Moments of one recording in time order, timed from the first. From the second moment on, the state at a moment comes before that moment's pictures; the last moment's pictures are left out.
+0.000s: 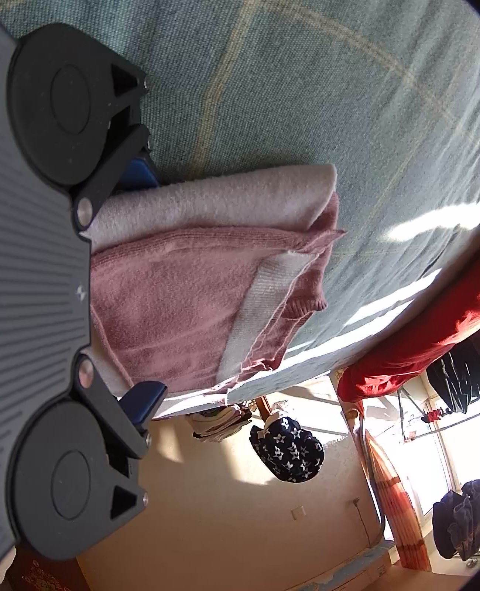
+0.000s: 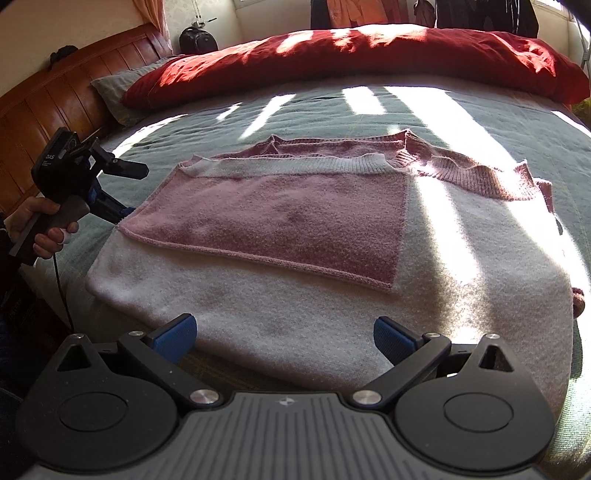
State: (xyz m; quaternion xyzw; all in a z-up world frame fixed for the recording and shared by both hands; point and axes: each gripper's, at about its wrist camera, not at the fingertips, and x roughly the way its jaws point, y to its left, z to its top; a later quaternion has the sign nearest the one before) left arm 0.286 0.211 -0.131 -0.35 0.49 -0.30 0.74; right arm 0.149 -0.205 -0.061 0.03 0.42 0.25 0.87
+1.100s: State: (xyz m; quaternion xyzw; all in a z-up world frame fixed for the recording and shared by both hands) left arm 0.305 0.227 -0.155 -0.36 0.49 -0.27 0.74; right arm 0.147 -0.206 -0.066 0.02 0.42 0.23 0.88
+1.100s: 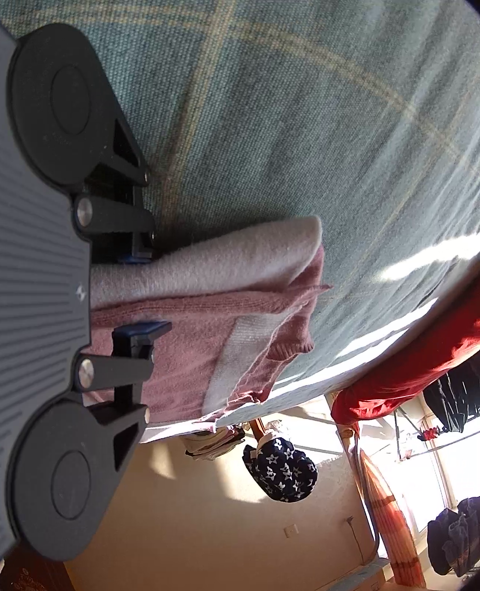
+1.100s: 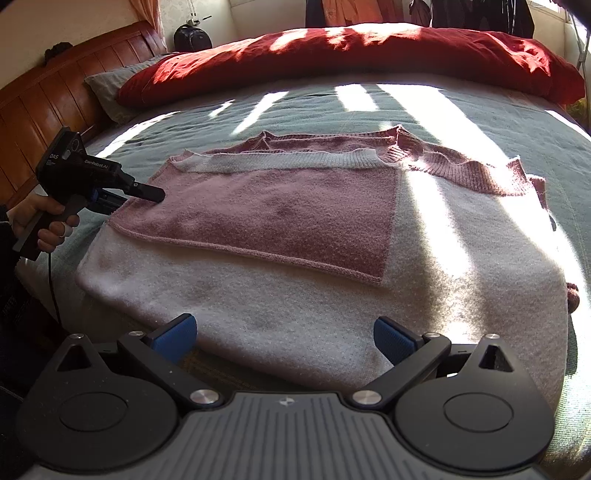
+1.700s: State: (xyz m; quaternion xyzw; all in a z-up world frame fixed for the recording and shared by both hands) left arm 0.310 0.215 -0.148 -0.32 0.51 -0.26 0.76; right arm 0.097 -0.003 -0.059 -0.36 0.22 0.43 0.80
